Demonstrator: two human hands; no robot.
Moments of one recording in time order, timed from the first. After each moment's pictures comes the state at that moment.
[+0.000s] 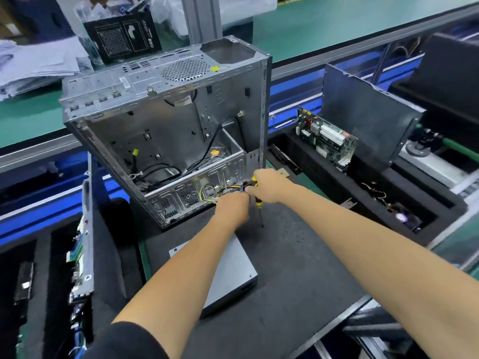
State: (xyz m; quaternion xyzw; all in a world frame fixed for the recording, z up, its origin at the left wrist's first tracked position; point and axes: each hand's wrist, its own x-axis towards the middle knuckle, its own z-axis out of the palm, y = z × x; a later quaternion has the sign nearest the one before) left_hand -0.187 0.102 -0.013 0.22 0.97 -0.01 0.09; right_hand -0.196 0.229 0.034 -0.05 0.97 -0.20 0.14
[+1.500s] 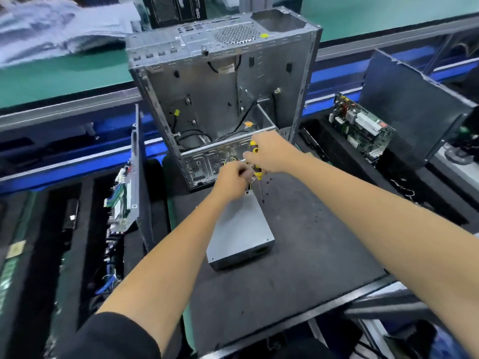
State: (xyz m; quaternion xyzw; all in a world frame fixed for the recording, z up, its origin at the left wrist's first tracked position) left_hand -0.137 0.038 0.020 0.04 0.89 0.44 0.04; right_hand -0.165 0.166 0.087 -0.15 0.96 -0.24 0.08
